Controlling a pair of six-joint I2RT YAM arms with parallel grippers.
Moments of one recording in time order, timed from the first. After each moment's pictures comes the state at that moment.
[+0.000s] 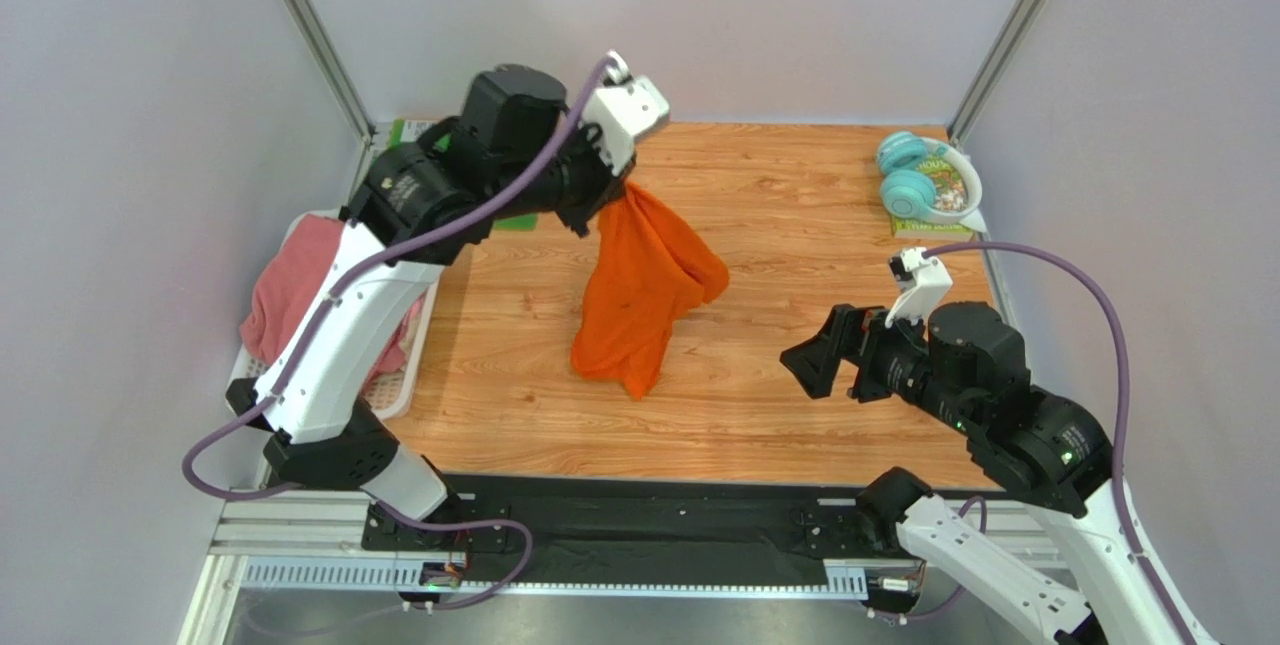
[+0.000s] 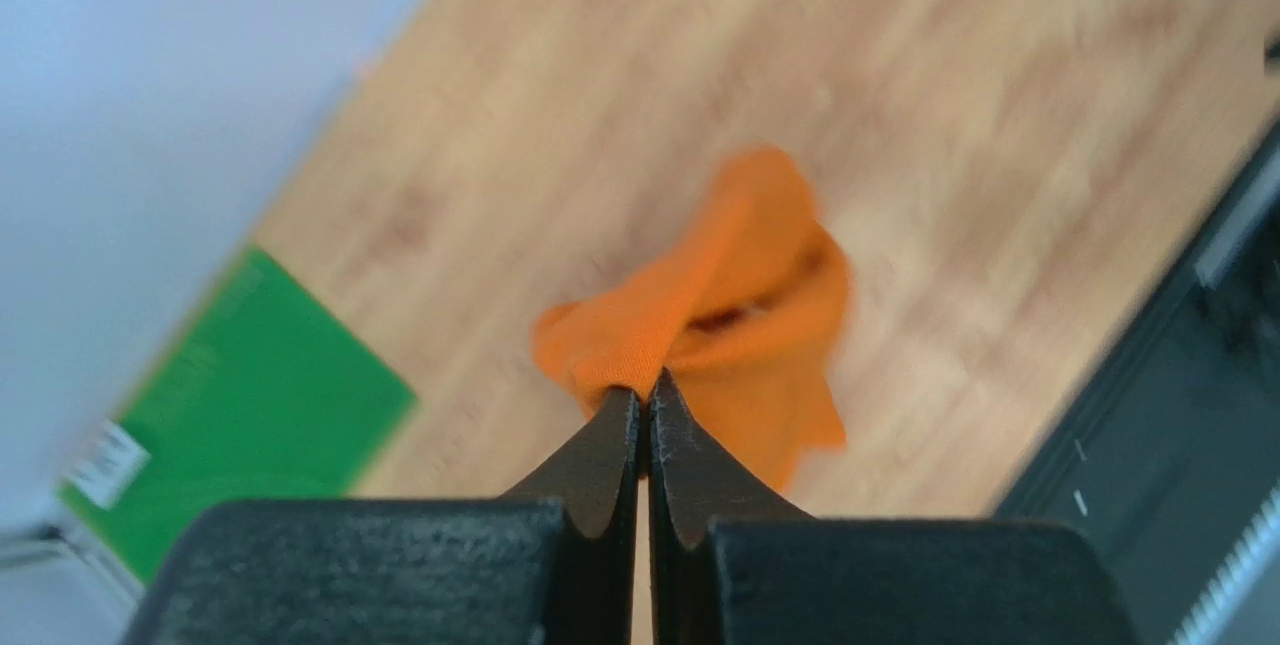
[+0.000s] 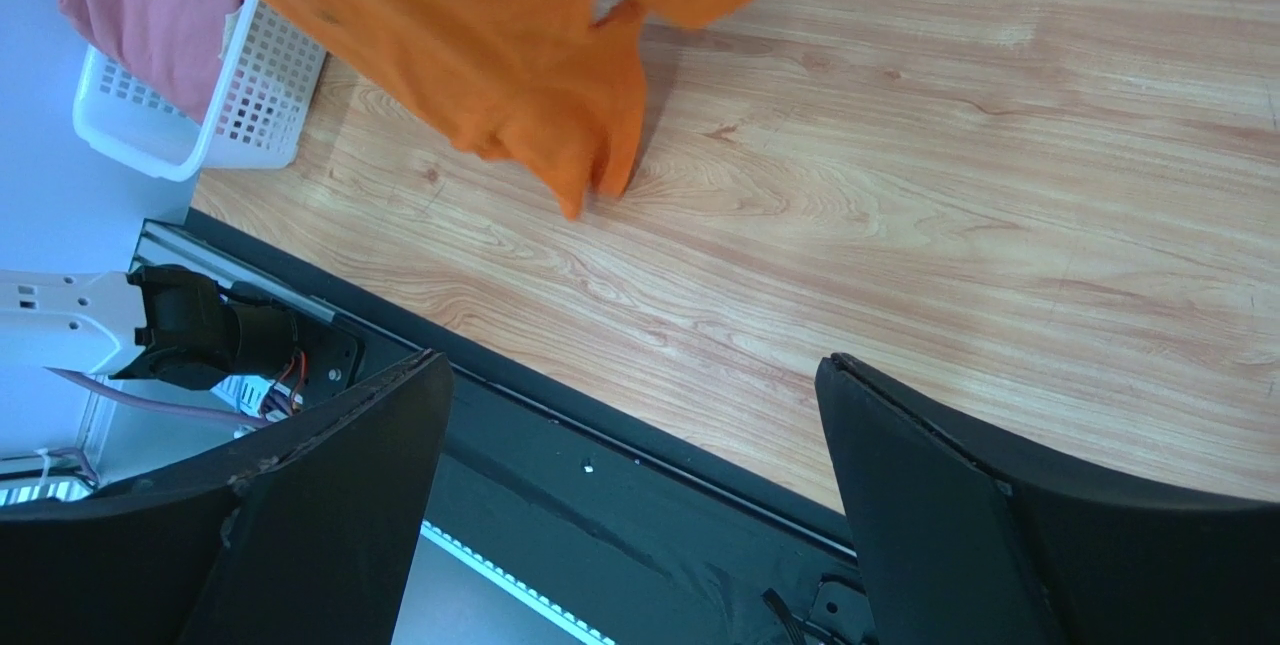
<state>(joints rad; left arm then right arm) -0.79 1.55 2.18 -1.18 0.06 0.24 0.62 0.59 1.08 -0.99 -0.02 0.52</state>
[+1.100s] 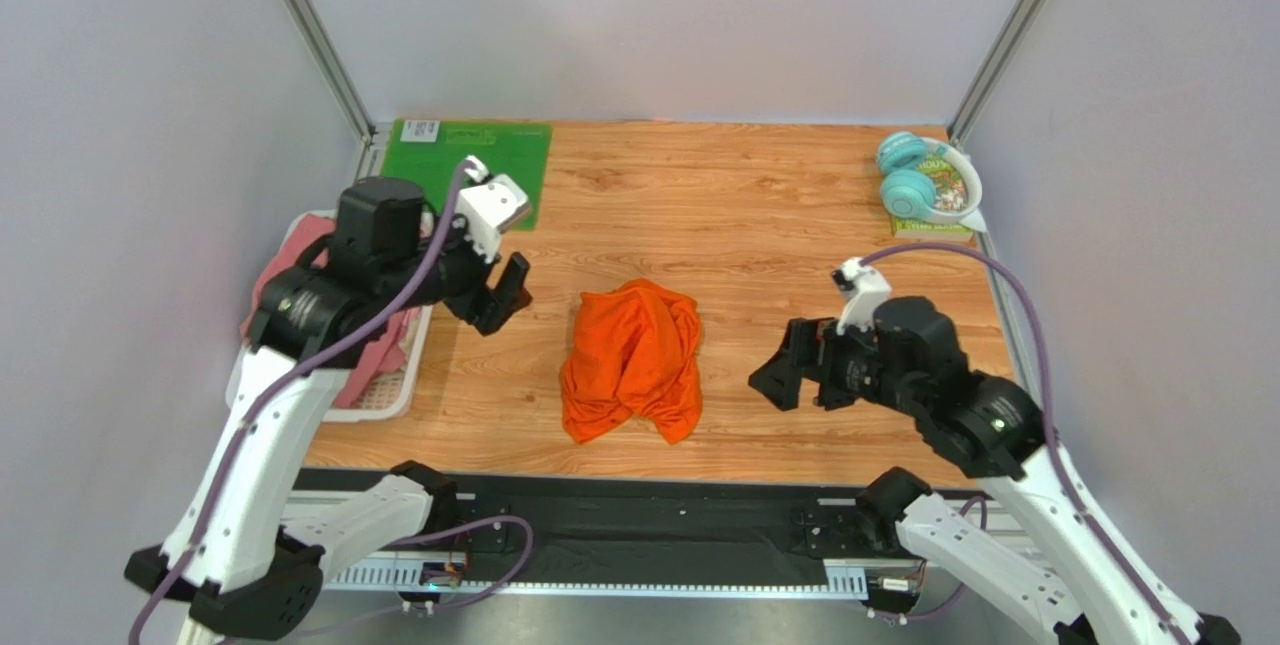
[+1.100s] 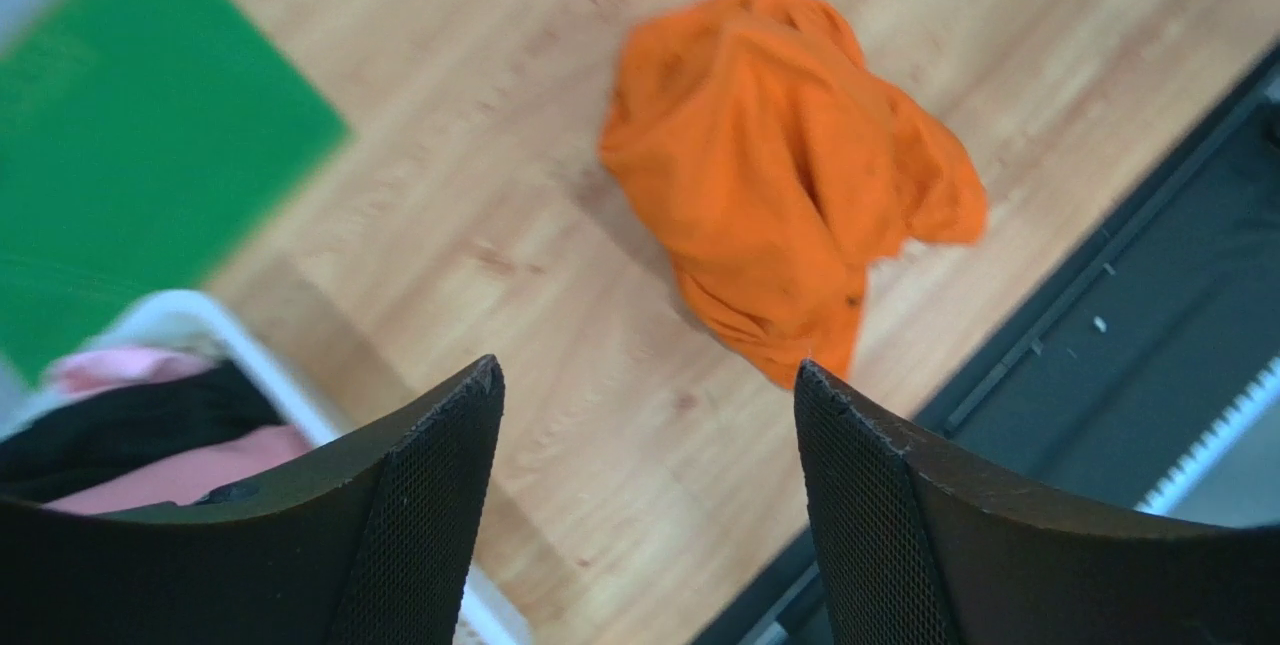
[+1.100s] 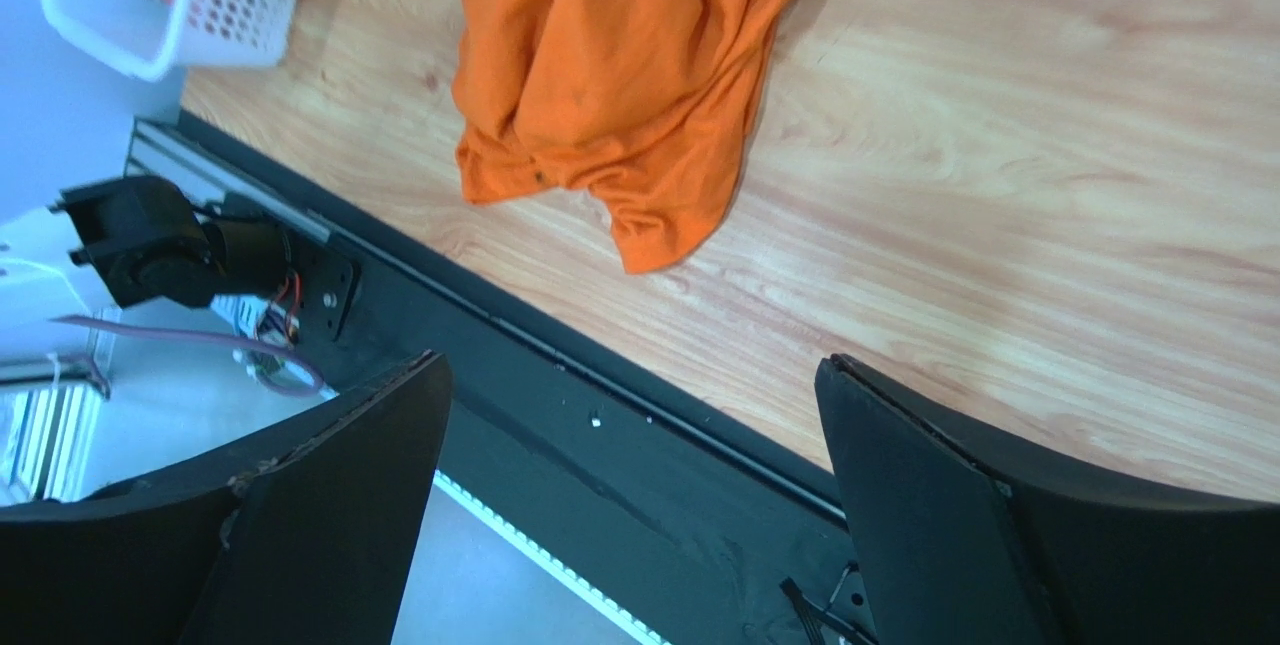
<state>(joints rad) -0.42 0.99 1.49 -1.07 0.26 0.30 0.62 0.61 0.94 -0.91 -0.13 0.52</state>
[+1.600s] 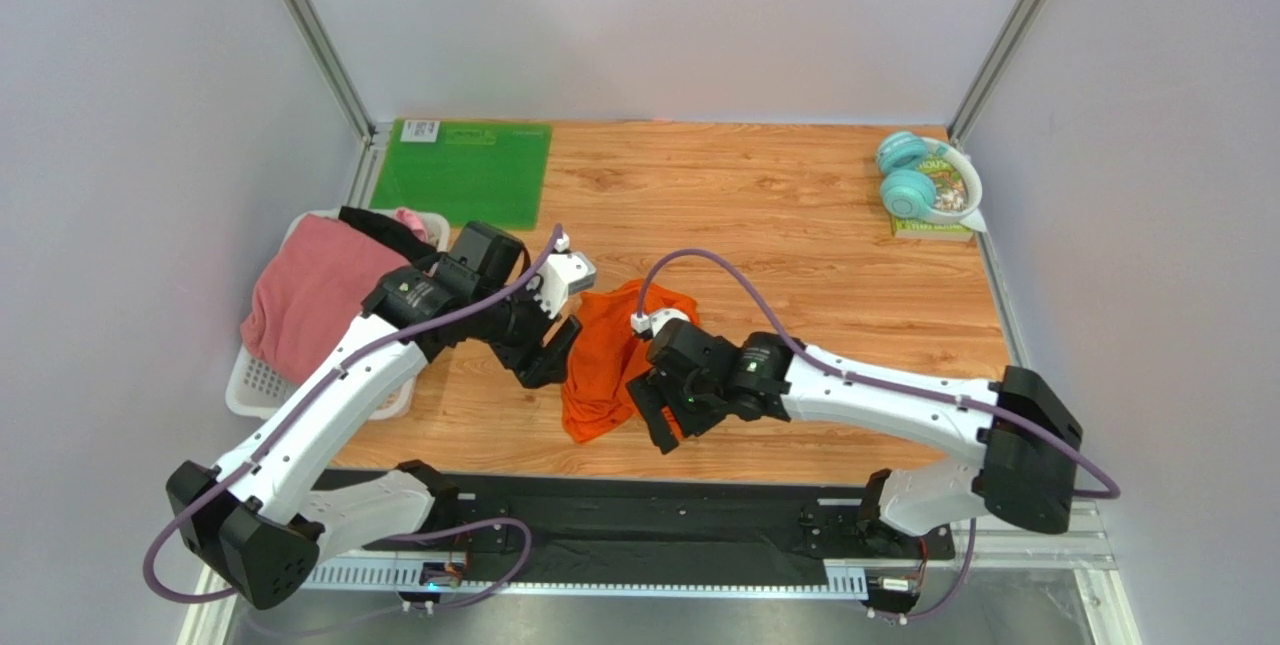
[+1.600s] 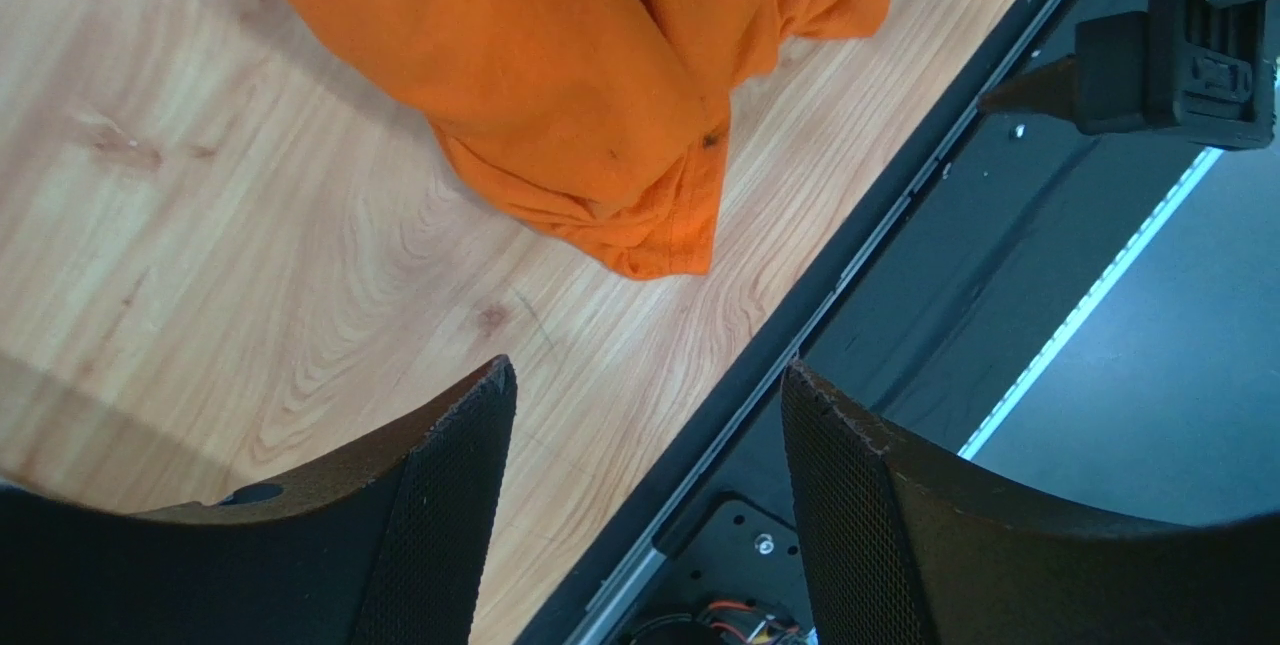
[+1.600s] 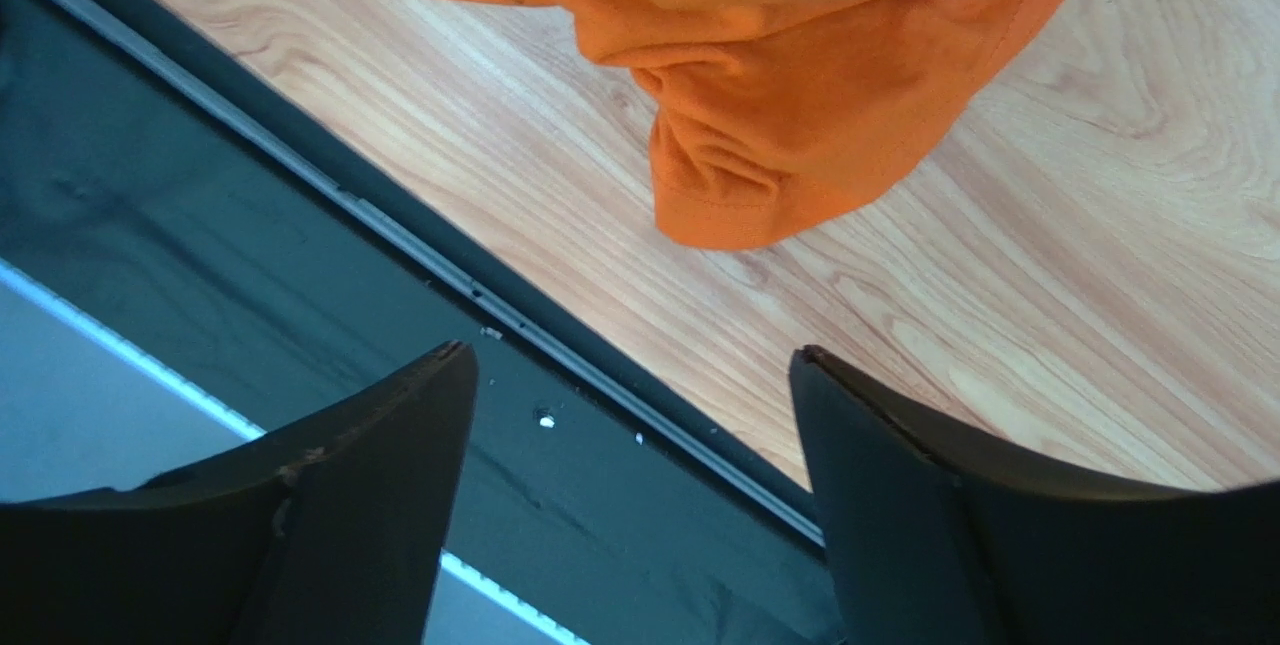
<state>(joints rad) -0.56 1.10 1.13 -1.04 0.36 0.23 1.11 1.35 0.98 -0.70 0.05 0.51</state>
